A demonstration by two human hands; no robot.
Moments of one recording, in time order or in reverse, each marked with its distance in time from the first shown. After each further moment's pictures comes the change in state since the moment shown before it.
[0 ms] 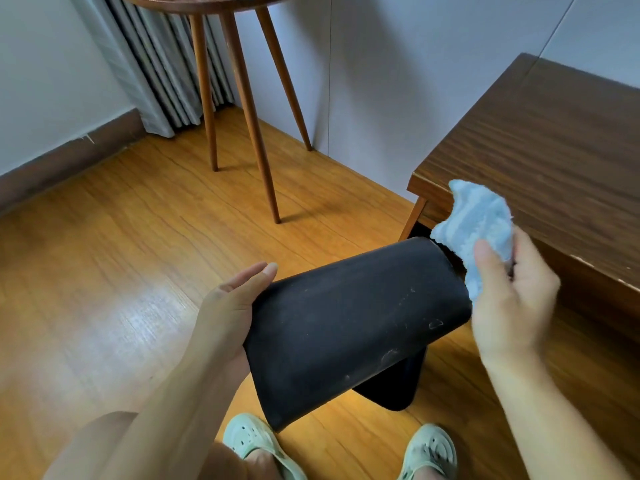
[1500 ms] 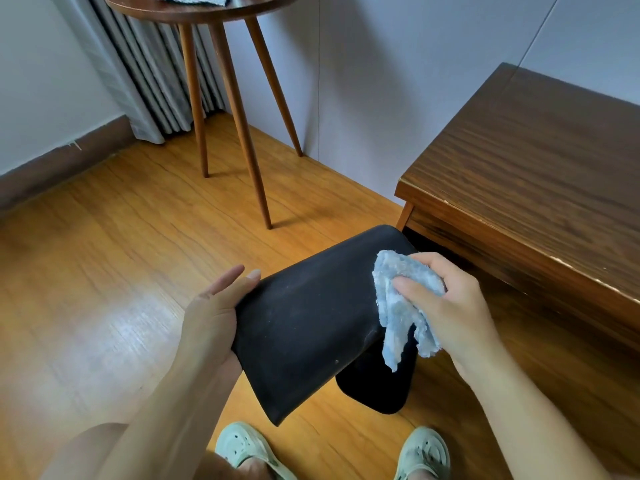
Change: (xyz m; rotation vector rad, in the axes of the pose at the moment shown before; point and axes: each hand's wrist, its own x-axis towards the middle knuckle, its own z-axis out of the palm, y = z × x) left_hand -0.005 0.003 0.004 -0.143 0.061 0.034; right_hand -0.003 0.016 0.007 -0.110 -0.401 0.309
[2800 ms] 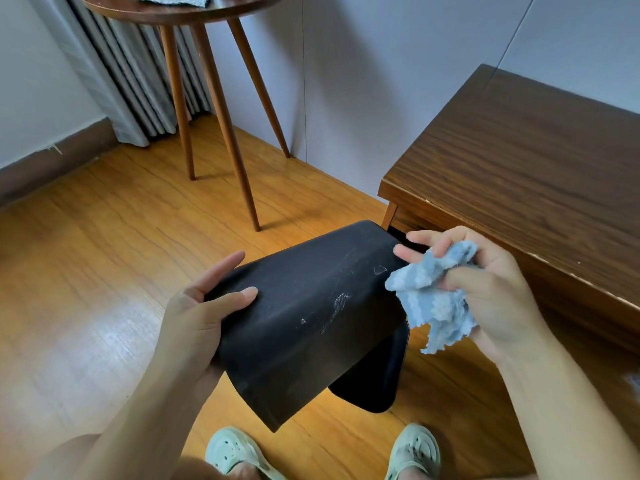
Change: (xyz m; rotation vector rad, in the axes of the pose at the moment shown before) left_hand -0.004 0.004 -0.002 0.136 -0.201 0.104; right_hand 0.005 -0.028 -0.045 0.489 -0.160 0.000
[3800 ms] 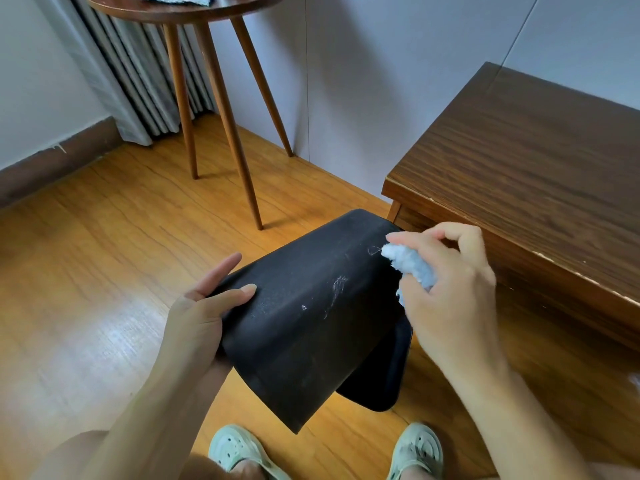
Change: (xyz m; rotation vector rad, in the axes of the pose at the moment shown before) left_hand -0.001 0.000 0.002 -0.118 0.052 -0.065; right_hand -0.008 0.027 0.037 -0.983 0.342 -0.475
